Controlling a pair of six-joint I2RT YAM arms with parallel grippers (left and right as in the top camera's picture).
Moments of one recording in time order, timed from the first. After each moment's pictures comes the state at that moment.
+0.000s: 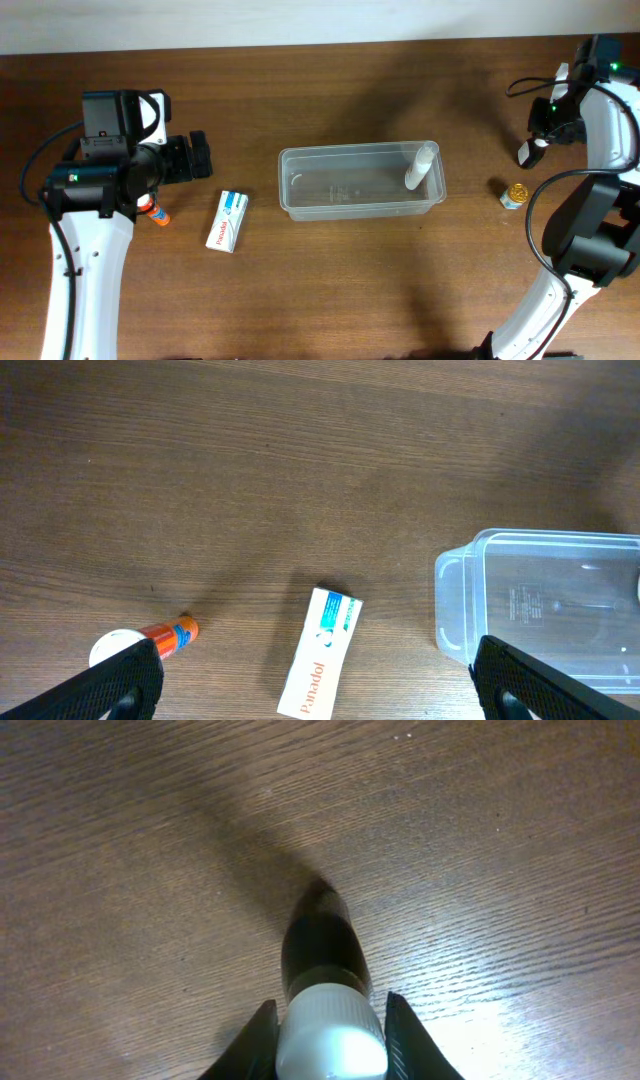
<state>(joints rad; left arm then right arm) 0.02 1.38 1.43 -1.00 0.08 -0.10 -0.37 2.16 1.93 -1.10 0.03 -0.05</state>
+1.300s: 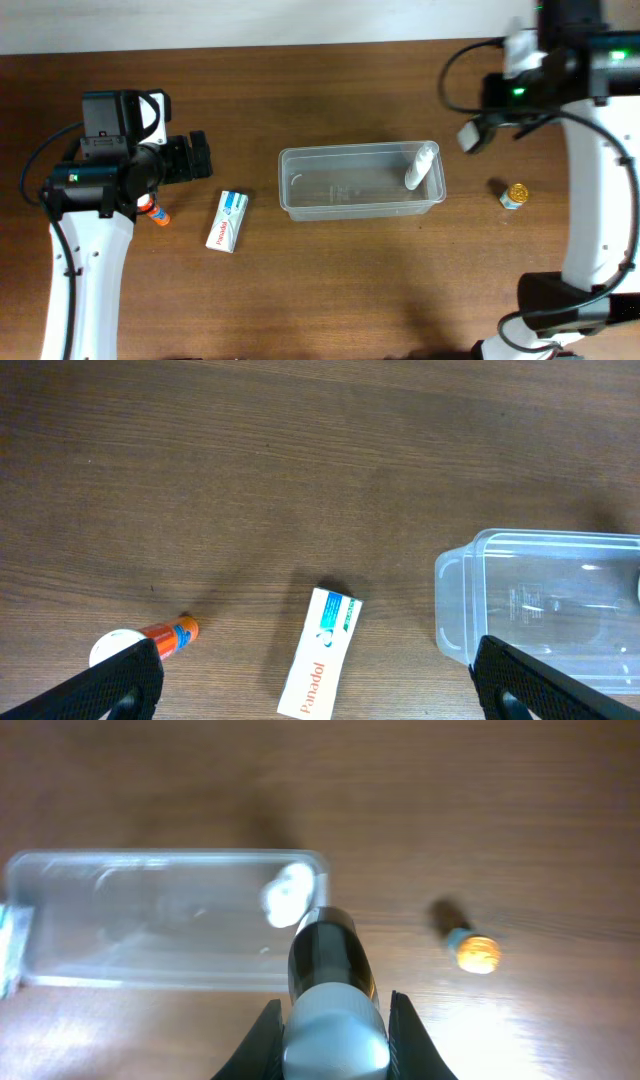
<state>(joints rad) 0.02 1.38 1.43 -1.00 0.08 -0.10 0.01 1.82 2.26 -1.62 -0.08 0.02</state>
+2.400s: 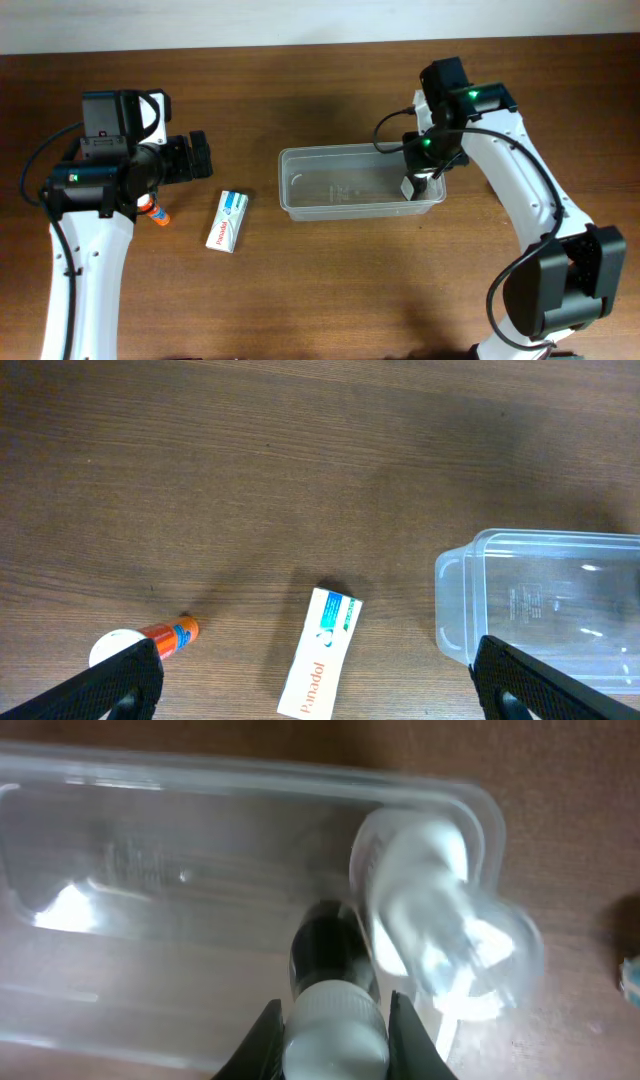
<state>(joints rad) 0.02 1.38 1.43 -1.00 0.08 -0.10 0.19 1.83 1.59 -1.17 -0.08 0.10</state>
